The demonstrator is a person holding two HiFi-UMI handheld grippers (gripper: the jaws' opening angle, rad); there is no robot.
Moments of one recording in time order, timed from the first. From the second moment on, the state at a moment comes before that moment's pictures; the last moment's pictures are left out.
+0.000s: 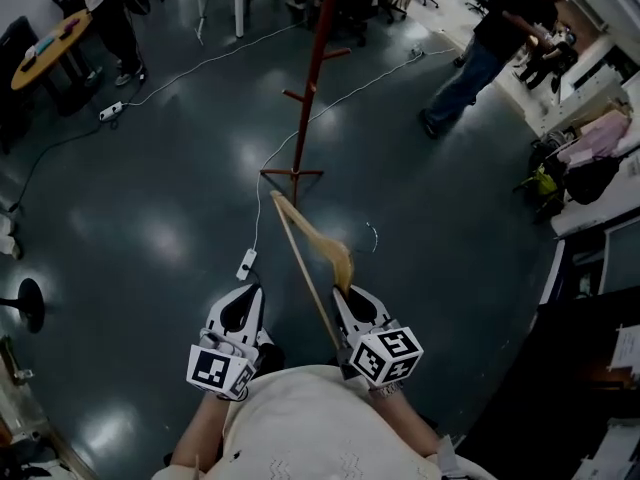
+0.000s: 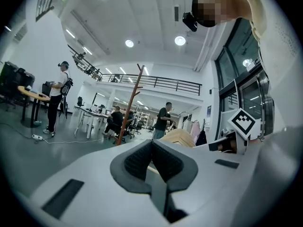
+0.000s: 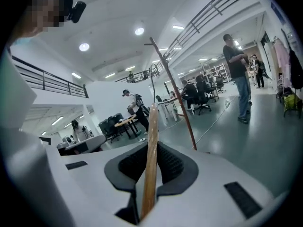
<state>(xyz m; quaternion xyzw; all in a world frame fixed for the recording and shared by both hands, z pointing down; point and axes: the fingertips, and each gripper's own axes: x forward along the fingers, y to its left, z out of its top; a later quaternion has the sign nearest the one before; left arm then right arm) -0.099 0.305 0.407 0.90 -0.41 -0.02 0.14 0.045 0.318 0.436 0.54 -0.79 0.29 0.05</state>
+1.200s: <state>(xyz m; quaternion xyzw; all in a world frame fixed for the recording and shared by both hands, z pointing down) -0.054 0.207 0.400 0.90 -0.41 -0.02 0.15 0.113 0.212 0.435 0.60 -0.75 0.26 0.06</state>
